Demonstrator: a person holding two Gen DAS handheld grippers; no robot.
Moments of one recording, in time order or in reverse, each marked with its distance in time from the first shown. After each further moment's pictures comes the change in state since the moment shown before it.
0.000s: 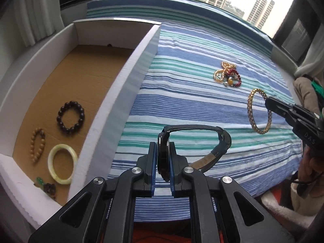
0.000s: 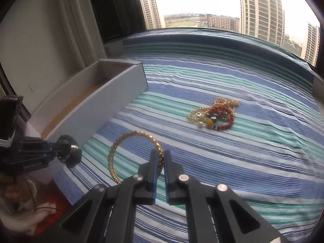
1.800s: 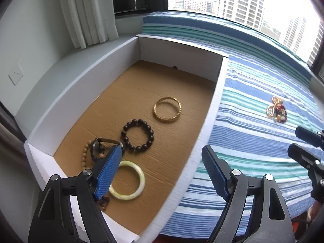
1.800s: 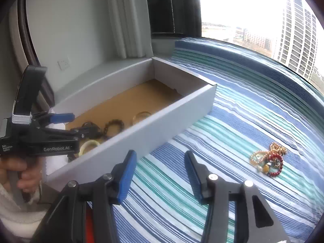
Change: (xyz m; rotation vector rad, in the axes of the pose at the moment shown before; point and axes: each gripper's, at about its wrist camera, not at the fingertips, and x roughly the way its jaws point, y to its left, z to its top) left arm -0.024 0.053 0.023 -0.113 -0.130 0.274; right arm 0.026 0.121 0.040 -0.203 0.002 0.115
